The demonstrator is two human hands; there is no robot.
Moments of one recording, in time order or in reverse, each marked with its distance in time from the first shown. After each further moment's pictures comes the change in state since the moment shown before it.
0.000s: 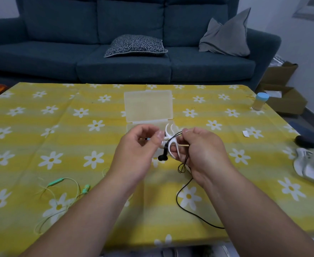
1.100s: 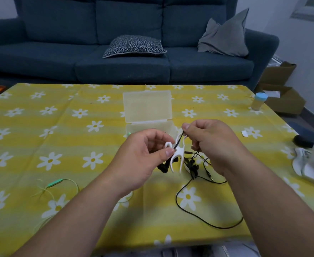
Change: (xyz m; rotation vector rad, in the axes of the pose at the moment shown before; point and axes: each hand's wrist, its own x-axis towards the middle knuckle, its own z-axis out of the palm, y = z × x) left_hand -0.006 0.013 -0.007 -0.047 -0.336 0.076; right_hand 0.023 -0.016 -0.035 -0.534 -0.114 -0.202
